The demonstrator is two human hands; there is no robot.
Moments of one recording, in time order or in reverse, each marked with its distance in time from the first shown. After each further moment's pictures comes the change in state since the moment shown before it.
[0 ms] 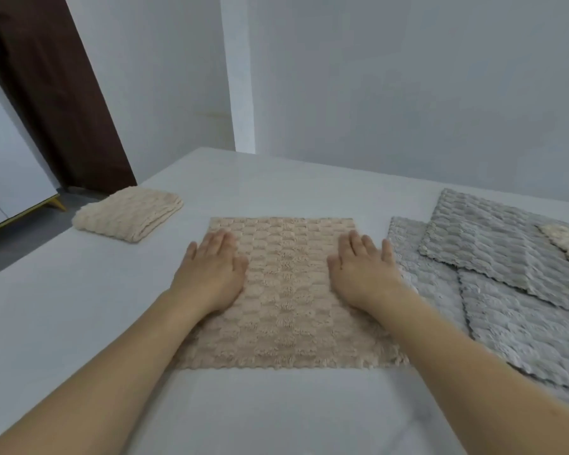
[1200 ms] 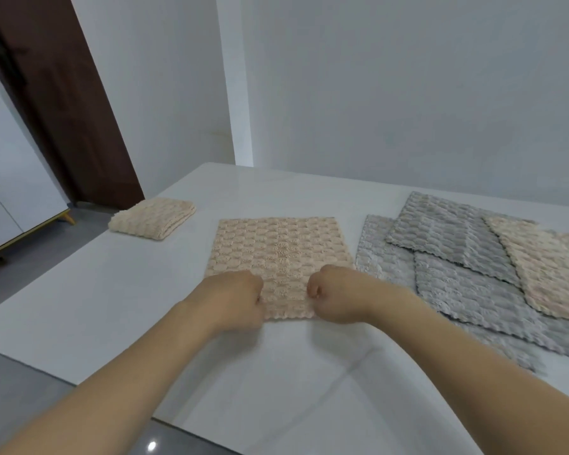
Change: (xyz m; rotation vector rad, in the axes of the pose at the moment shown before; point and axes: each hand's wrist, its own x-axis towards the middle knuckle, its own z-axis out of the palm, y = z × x) left_hand -0.118 0.037 -0.049 0.057 -0.093 0.288; right_hand -0.113 -0.012 -0.045 0.063 -0.153 -0.346
